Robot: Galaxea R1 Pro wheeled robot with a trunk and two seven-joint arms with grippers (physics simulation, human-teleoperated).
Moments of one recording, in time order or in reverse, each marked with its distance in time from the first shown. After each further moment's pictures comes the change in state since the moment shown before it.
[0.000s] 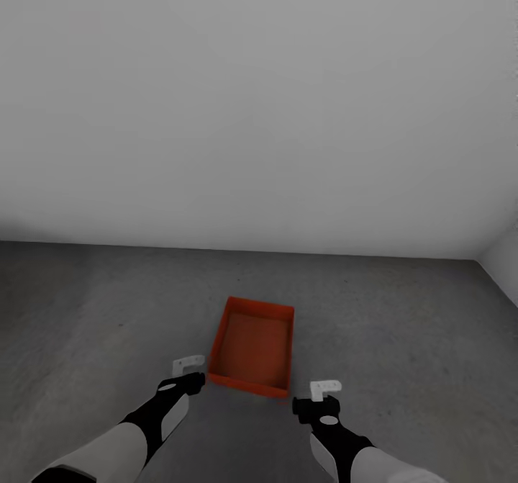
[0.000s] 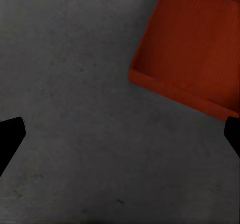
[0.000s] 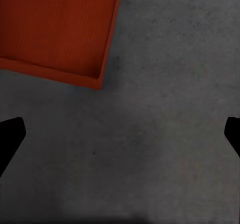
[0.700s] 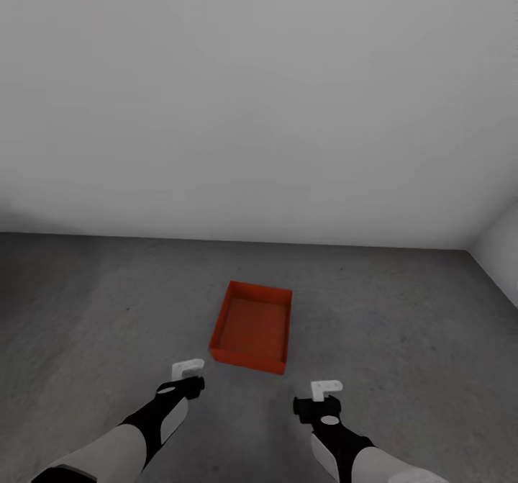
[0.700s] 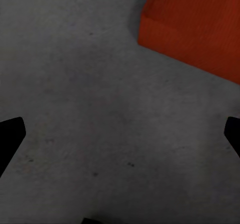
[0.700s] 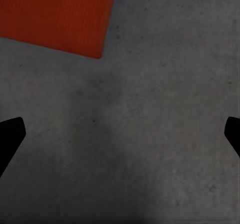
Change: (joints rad) left arm 0.000 0.001 -0.002 0.027 -0.012 -0.001 -0.005; right arm 0.000 -0.004 0.000 0.000 -0.001 -0.002 0.001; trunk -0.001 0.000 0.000
